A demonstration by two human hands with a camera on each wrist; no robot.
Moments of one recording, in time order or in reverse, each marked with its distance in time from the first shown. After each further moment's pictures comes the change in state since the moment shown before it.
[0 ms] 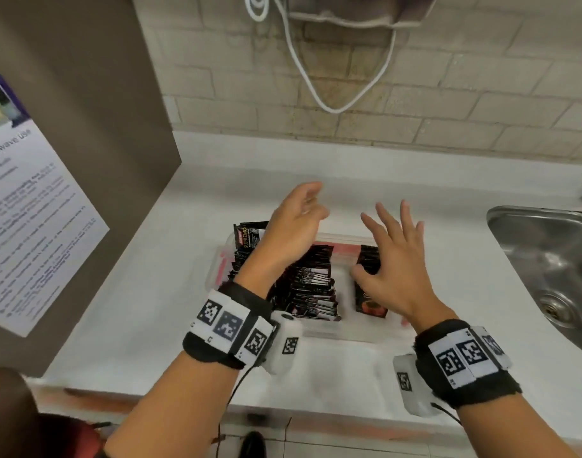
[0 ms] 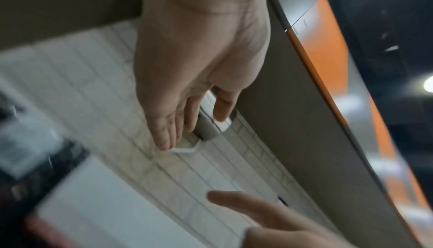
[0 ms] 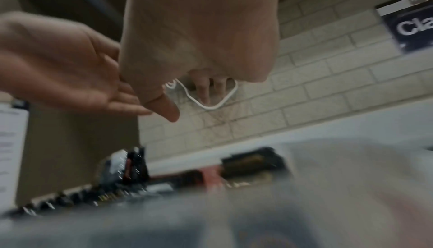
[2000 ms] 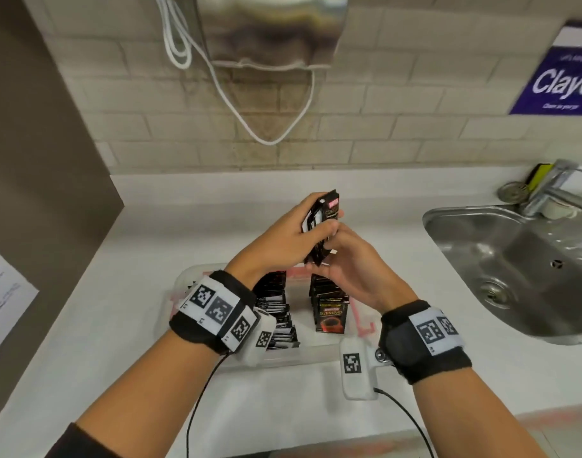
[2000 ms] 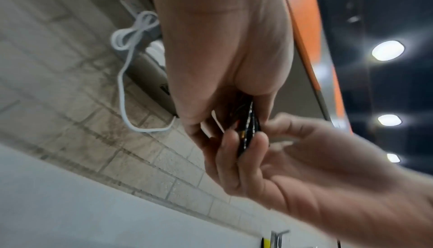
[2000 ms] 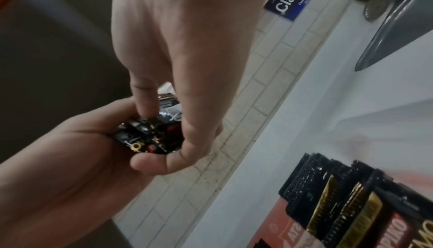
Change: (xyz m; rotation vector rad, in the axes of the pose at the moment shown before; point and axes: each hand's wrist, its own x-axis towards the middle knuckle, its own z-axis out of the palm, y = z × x) left_hand 0.041 0.032 0.044 0.065 -0.431 0.265; right_hand 0.024 -0.008 -0.042 1.652 -0.181 0.307
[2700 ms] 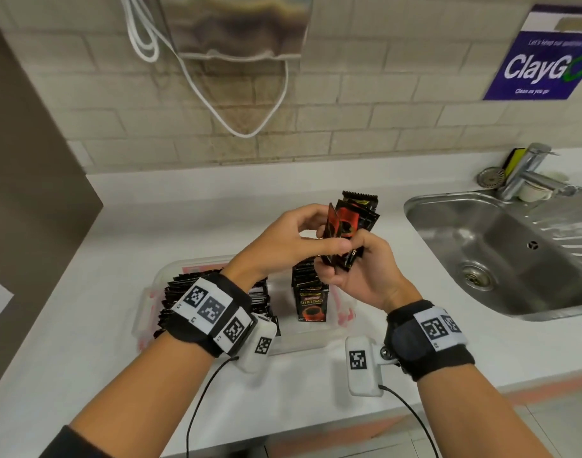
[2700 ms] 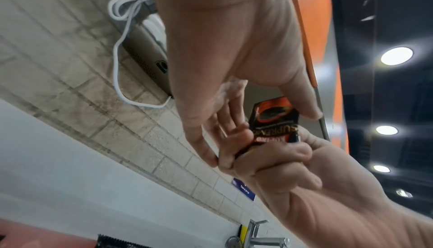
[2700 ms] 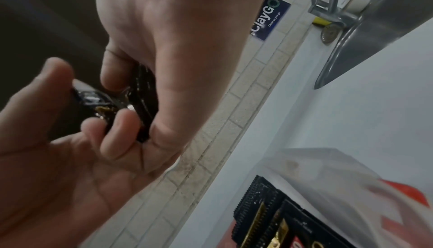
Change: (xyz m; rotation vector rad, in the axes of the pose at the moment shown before) left_hand 0.001 0.000 0.035 -0.072 -0.082 0.024; right_hand -0.037 -0.006 -0.037 0.154 0.014 0.060
